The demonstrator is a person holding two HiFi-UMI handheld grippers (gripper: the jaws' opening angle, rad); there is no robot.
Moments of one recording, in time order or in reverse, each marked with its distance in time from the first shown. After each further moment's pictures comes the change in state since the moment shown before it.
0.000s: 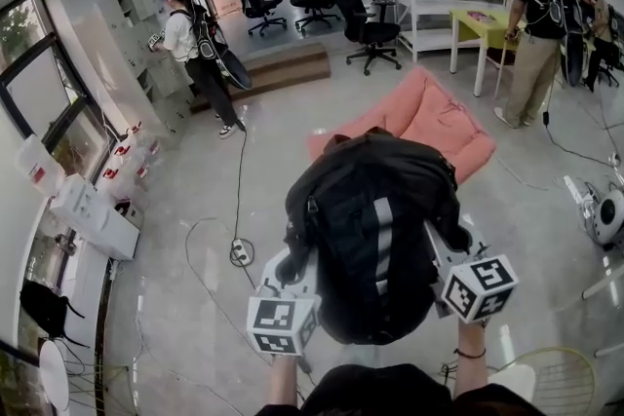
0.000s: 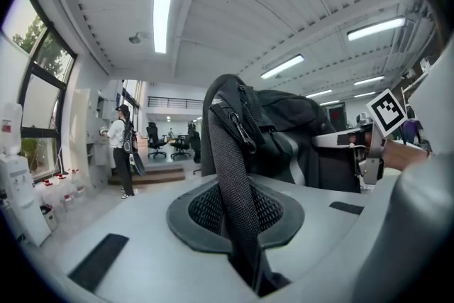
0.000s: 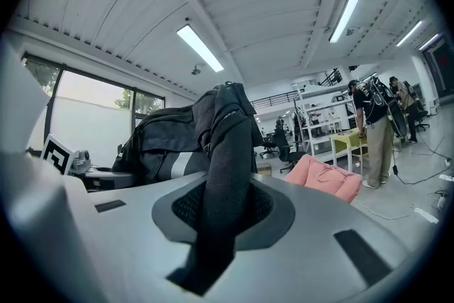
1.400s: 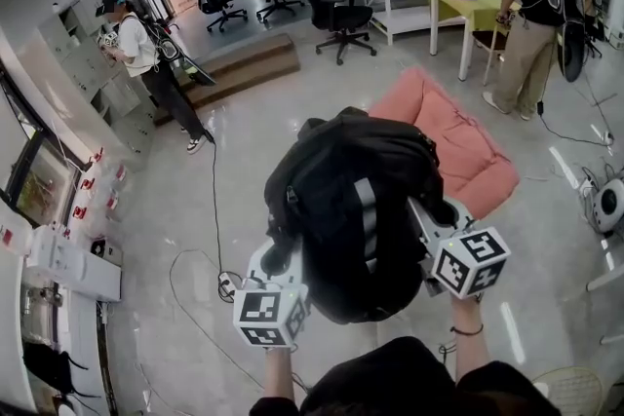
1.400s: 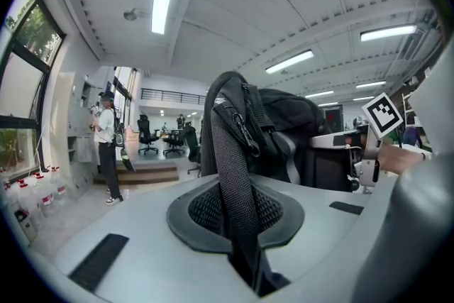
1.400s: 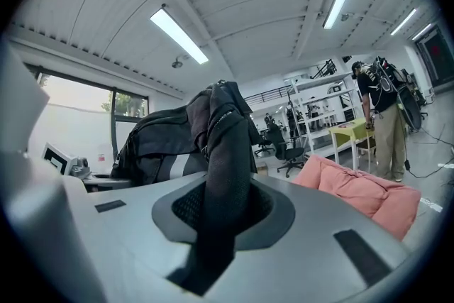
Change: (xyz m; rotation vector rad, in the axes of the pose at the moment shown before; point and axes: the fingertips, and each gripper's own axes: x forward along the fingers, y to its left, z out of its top) left arm 0.260 0.136 0.029 -0.032 0.023 -0.063; right arm 0.268 -0.112 0.027 0.060 0.011 -0.042
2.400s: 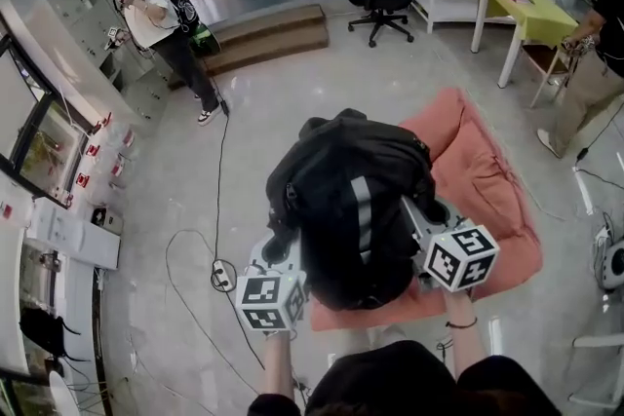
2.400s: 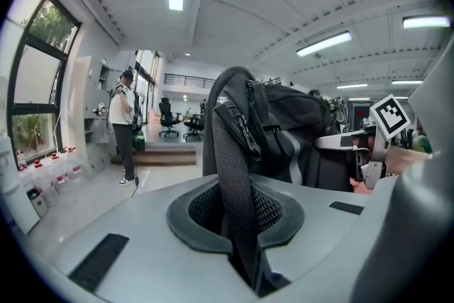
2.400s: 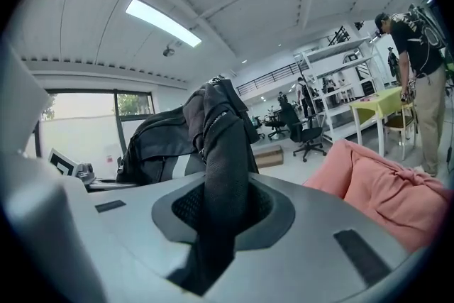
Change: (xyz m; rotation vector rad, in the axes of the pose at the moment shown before) left arm 0.199 0.064 -0.014 -0.123 0.124 0.173; right arm 0.204 -0.124 -0.012 0.077 0.135 0.154
